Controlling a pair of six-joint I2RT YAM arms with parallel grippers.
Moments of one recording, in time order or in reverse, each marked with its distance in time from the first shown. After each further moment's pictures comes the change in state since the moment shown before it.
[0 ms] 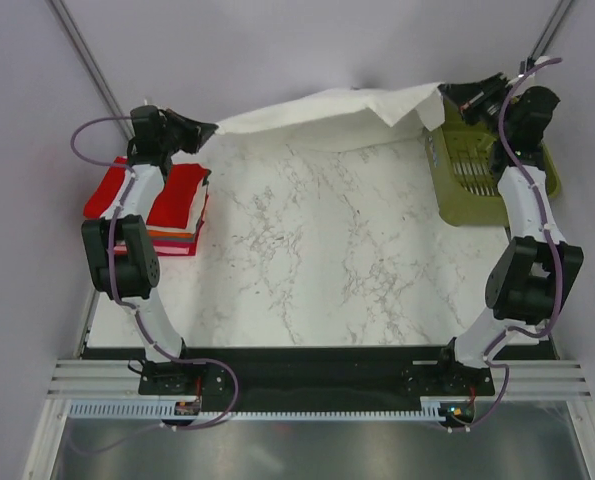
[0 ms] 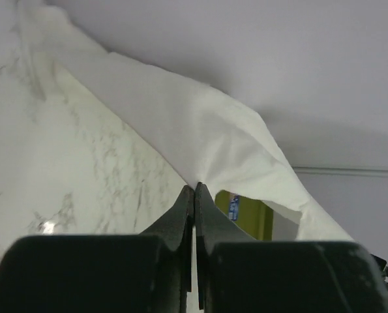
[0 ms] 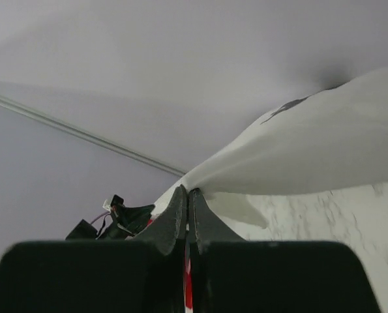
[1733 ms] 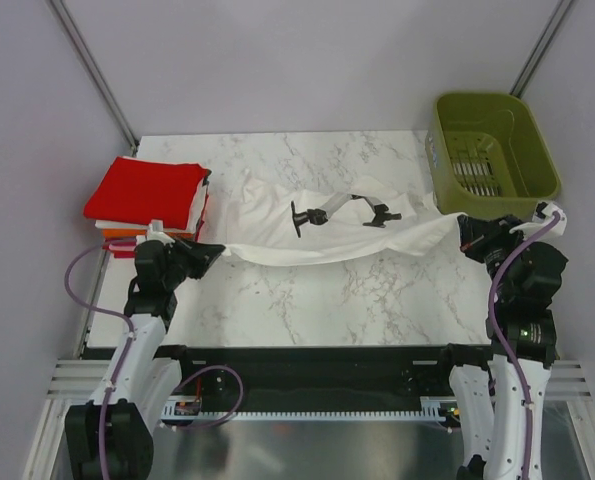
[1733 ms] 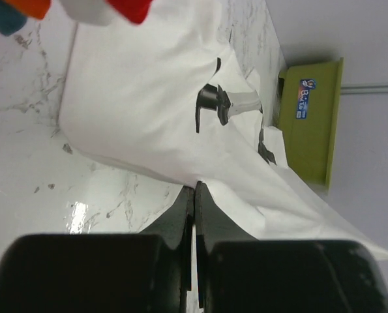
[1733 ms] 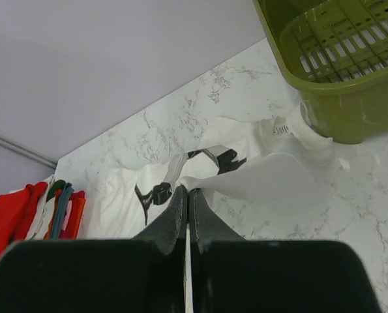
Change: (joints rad) left arm -0.033 -1.083 -1.241 -0.006 -0.060 0.072; right arm 0.033 -1.204 -0.784 -0.732 0.446 -0.482
